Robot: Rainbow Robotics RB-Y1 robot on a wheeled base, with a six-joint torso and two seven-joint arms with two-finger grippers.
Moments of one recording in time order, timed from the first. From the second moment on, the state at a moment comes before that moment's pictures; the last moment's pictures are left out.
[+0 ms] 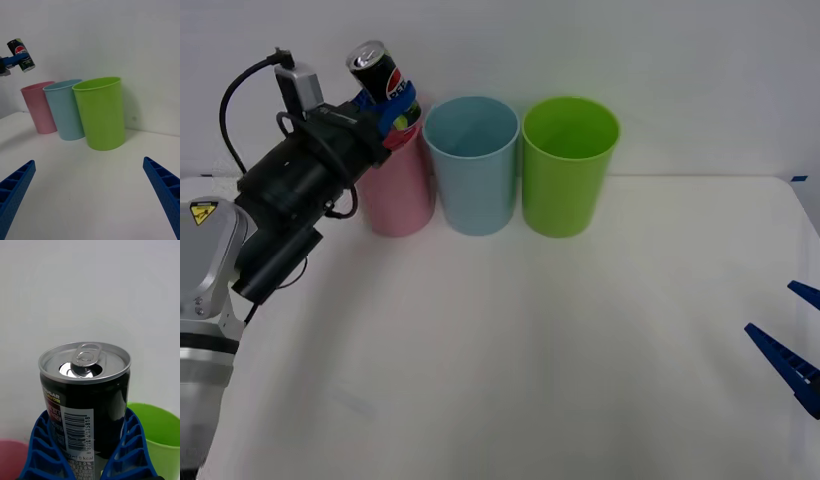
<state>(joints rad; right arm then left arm) 0.35 -0.40 -0.52 -1.66 0.96 -1.22 0.00 -0.42 0.33 0.07 -1.52 -1.28 -0.51 0.27</state>
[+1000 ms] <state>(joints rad) 0.35 -0.40 -0.52 -1.66 0.96 -1.22 0.00 -0.71 0.27 0.03 -1.31 -1.52 -0.46 0.28</state>
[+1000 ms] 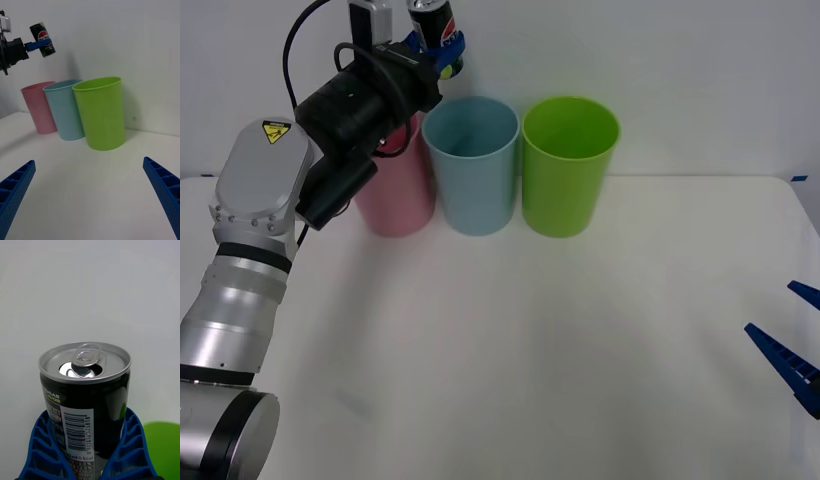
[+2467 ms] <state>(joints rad) 0.35 -0.40 -0.52 -1.66 0.96 -1.22 0.00 -0.75 0.27 -0.03 -1.29 -1.59 -0.43 0.32</state>
